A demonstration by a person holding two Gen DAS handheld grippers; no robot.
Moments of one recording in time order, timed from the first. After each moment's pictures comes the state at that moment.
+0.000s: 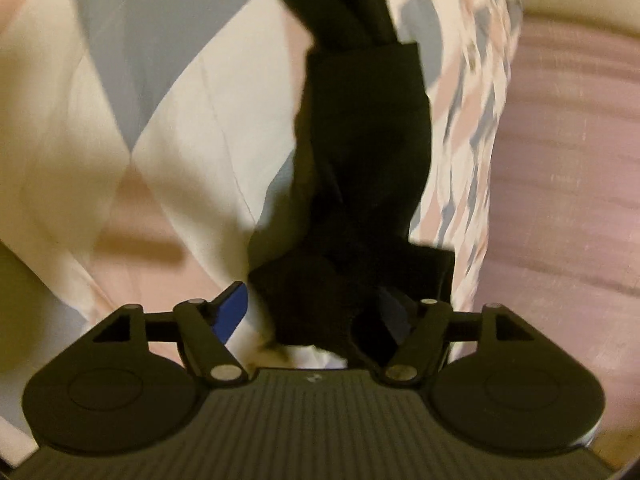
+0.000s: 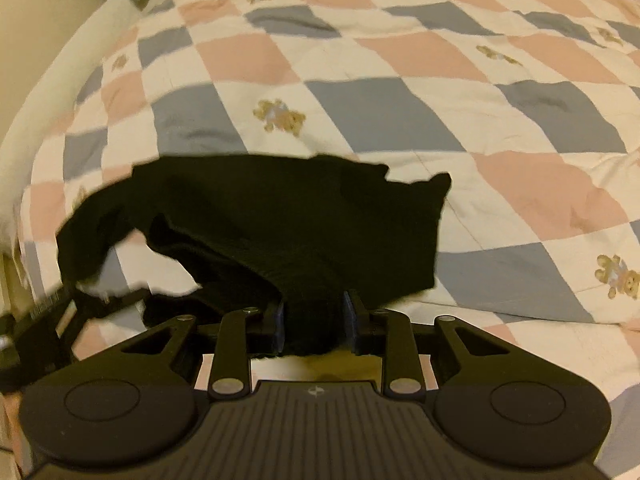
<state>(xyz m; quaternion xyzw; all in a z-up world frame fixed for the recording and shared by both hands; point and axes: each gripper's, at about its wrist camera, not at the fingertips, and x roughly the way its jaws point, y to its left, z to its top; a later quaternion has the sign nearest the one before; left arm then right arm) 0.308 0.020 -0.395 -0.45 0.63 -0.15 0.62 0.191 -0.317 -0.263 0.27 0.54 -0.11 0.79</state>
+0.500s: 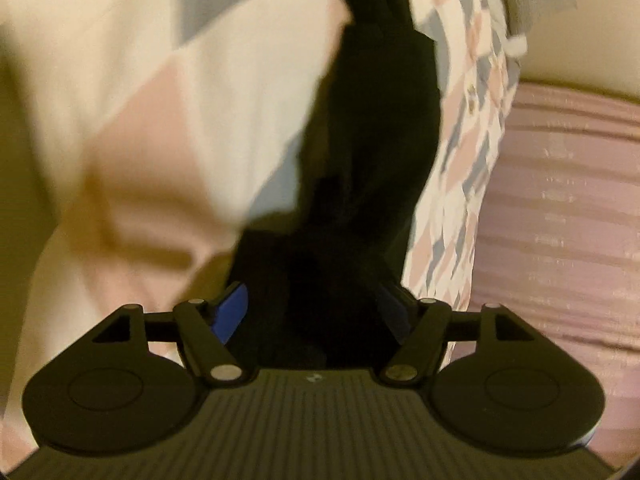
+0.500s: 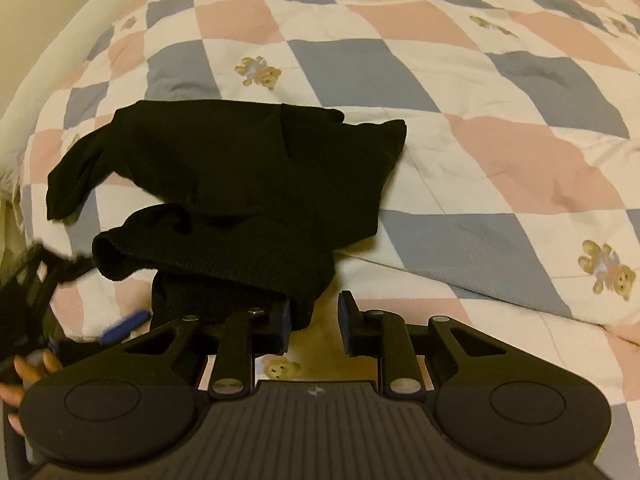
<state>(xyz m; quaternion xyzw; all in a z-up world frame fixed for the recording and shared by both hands) 0.226 0.010 -0.404 -0.51 0.57 -0.08 0.64 0.140 -0.352 -0.300 0.24 0.55 -0.06 0.80</state>
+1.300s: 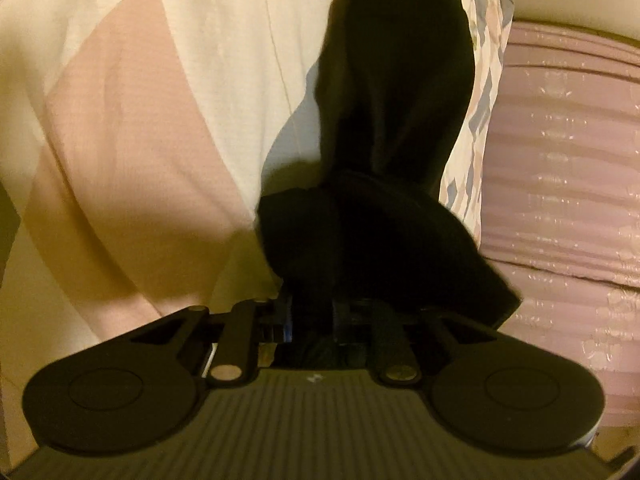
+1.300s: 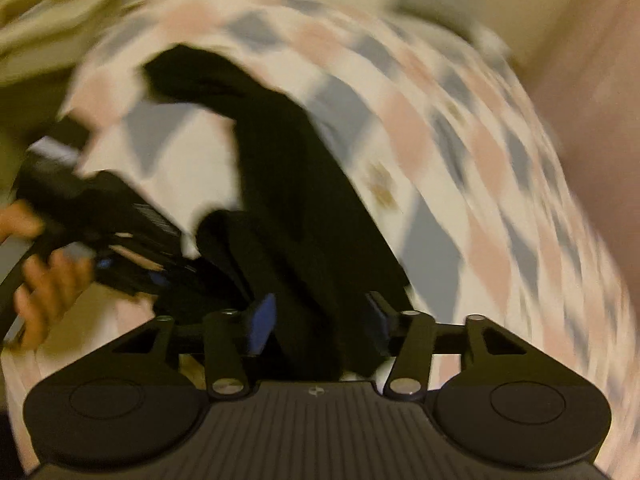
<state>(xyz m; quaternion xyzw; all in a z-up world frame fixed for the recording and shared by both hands) 0.298 -0.016 -0.441 -0.45 0.62 -0.18 0.62 0.160 -0.221 -0.250 -0.23 0.45 0.10 0.86</state>
